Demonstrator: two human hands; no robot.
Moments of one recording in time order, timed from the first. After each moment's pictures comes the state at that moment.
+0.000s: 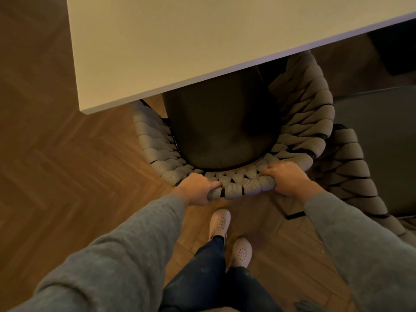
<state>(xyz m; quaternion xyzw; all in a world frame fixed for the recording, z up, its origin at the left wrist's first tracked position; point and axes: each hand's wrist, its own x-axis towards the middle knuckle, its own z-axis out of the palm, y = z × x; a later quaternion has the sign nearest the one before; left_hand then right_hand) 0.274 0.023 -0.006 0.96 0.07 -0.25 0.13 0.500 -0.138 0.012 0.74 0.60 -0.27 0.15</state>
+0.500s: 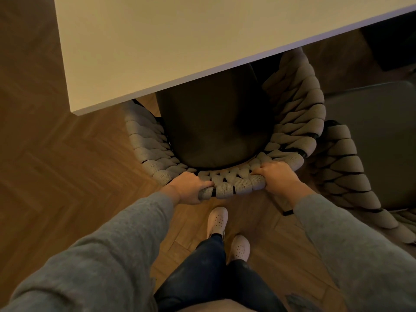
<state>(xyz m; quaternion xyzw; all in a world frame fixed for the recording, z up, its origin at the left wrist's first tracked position) 0.273 0.036 0.000 0.95 0.04 -0.28 0.12 0.488 -0.133 0.011 0.75 0.59 -0.26 0.17</state>
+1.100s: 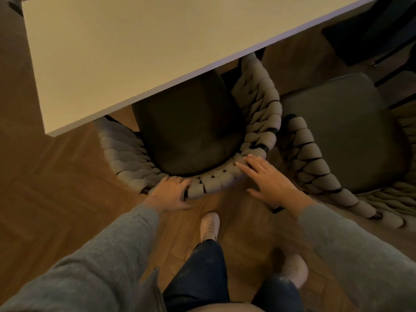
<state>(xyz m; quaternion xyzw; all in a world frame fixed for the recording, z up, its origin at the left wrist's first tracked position) 0.282 0.002 0.011 0.93 0.16 -0.31 0.11 0.502 -0.218 0.015 0.77 0.60 -0.21 0.00</state>
